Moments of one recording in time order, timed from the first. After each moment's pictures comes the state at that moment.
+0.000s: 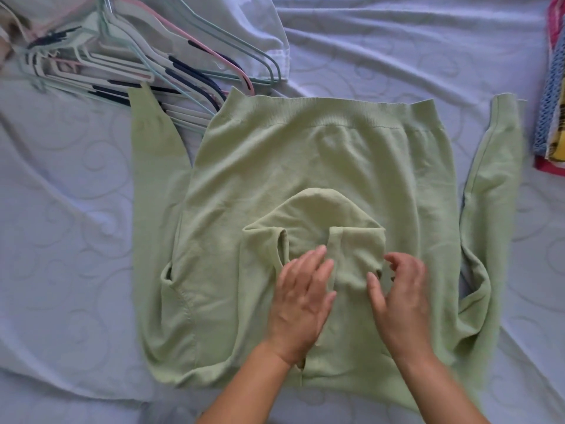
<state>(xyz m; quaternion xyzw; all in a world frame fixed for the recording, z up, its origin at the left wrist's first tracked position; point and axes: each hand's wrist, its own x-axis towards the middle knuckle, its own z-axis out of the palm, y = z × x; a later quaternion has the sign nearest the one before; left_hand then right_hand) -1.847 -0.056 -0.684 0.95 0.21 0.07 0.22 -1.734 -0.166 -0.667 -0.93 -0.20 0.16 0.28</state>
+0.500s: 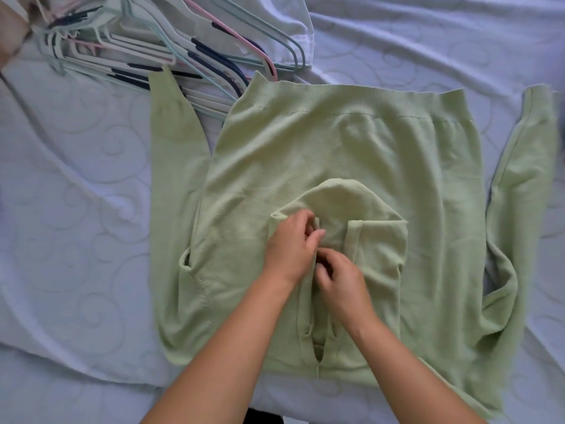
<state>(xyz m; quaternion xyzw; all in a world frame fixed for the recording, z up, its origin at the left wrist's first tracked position) -1.811 0.021 -0.675 0.82 0.41 -0.02 0.41 -1.779 -0.092 -0.678 -0.83 -0.22 0.37 0.35</state>
